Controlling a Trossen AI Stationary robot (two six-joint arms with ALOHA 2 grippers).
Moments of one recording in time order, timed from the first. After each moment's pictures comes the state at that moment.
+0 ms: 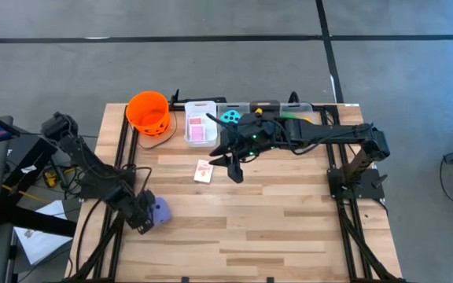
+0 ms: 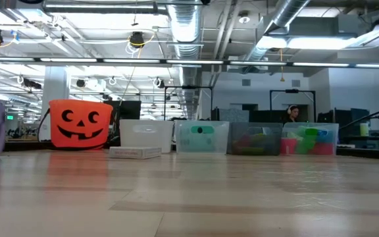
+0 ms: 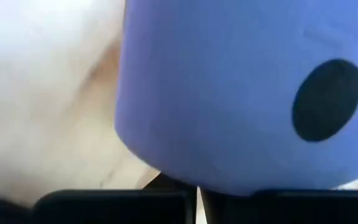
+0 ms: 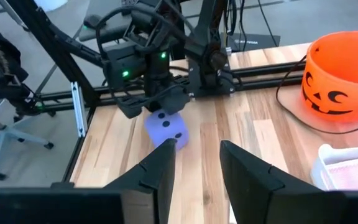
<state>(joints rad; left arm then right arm) -0.81 1.07 0.44 -0.64 0.01 -1.52 0.01 1.71 1.74 -0.51 -0.11 0.15</state>
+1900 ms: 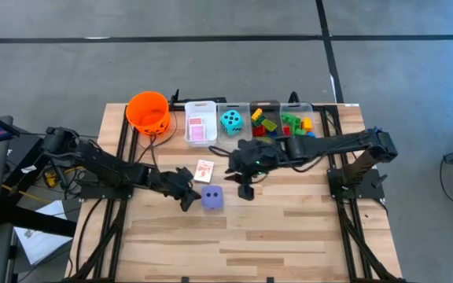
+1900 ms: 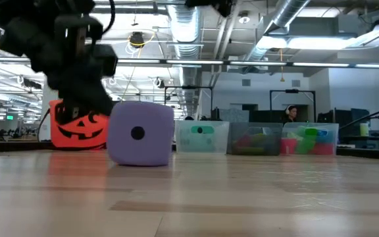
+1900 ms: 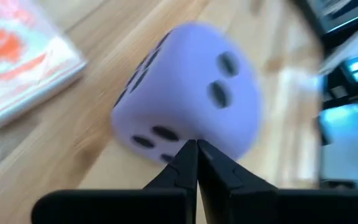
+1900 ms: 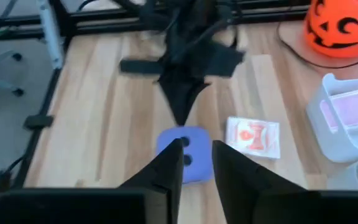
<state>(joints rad) -0.23 1.30 0.44 0.22 -0.10 -0.91 0.12 1.65 1.58 -0.63 0.05 0.14</state>
